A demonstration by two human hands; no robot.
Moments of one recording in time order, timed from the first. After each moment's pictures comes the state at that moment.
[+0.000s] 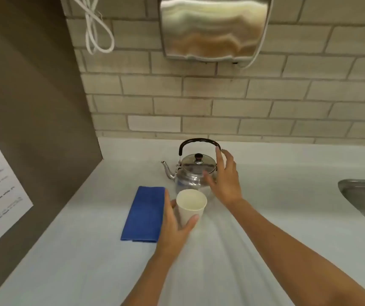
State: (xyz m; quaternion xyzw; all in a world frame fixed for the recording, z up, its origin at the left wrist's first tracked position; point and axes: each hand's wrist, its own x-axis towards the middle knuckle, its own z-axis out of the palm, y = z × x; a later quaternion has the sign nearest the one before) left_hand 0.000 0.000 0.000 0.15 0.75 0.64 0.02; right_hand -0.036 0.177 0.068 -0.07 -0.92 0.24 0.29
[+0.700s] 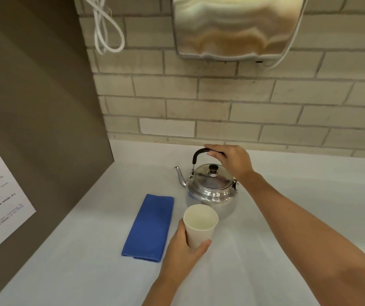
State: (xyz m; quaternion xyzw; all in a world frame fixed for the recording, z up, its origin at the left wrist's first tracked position) left_hand -0.019 0.012 -0.028 0.12 0.81 0.57 0.04; right_hand -0.123 0.209 0.118 0.04 -0.93 0.25 0.26
